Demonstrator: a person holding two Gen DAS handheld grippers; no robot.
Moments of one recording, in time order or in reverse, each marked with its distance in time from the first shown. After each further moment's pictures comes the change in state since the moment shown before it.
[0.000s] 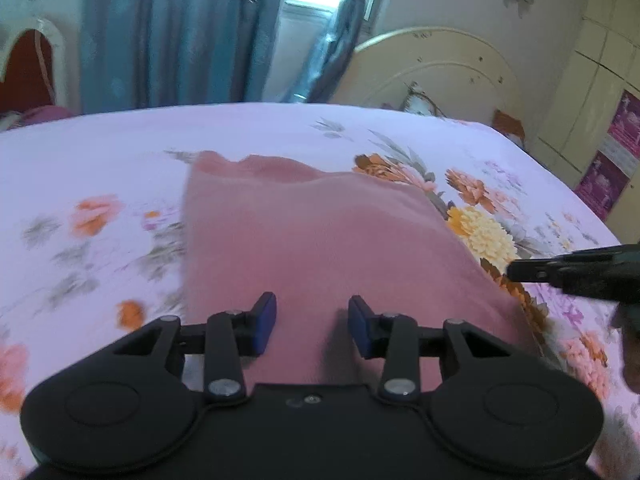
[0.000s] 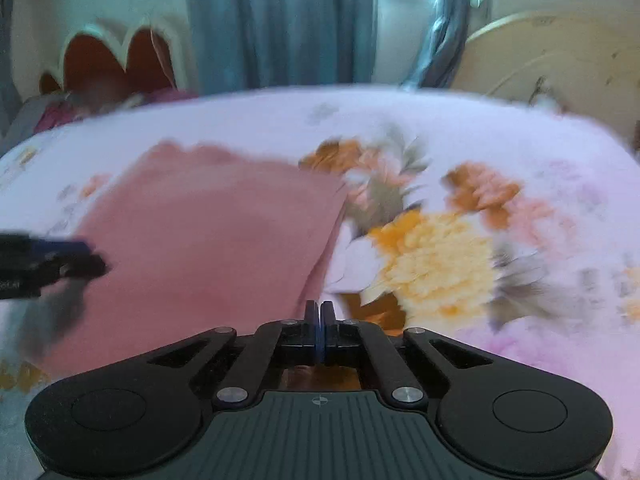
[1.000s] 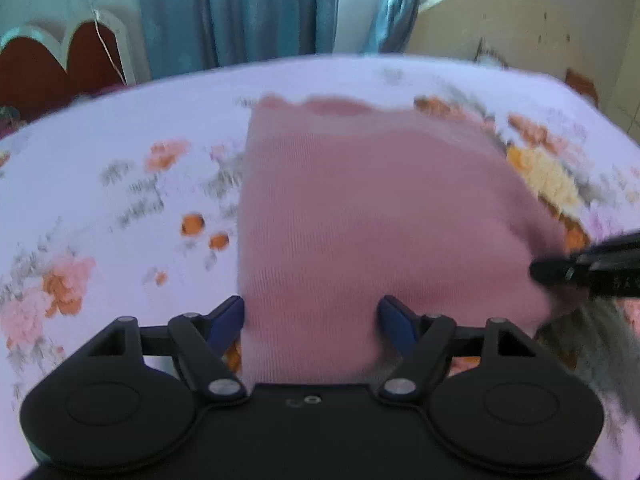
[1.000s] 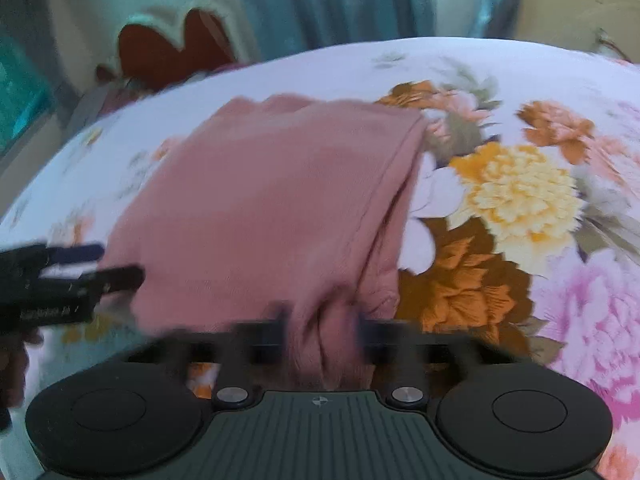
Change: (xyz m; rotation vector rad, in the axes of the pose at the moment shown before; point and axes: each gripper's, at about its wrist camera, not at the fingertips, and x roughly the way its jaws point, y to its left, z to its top) left arm -0.011 -0.027 -0.032 -0.005 0.144 0.261; right arm 0.028 0.011 -0.024 -0.035 0.140 0.145
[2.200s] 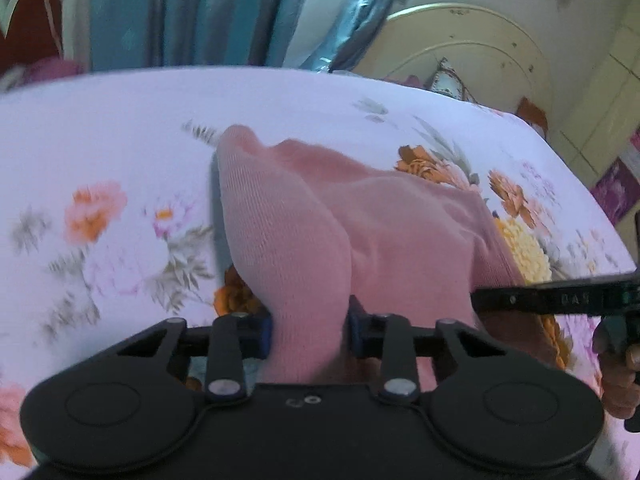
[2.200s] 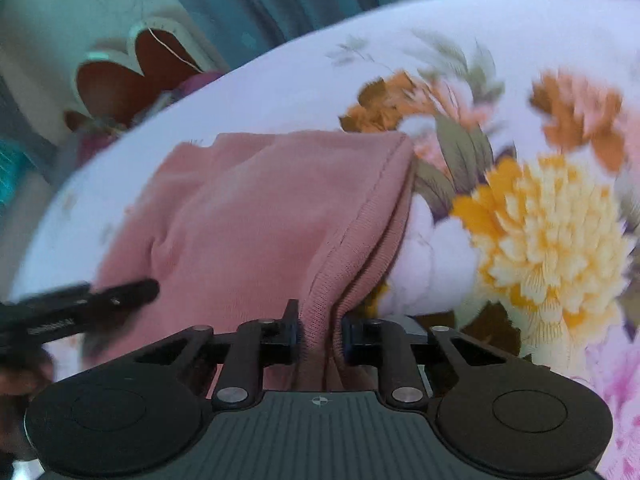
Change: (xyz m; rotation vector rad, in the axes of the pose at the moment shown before) left arm 0.059 0.045 0.090 -0.047 0.019 -0.277; right arm 0.037 -0.024 0.067 0.248 0.036 0.021
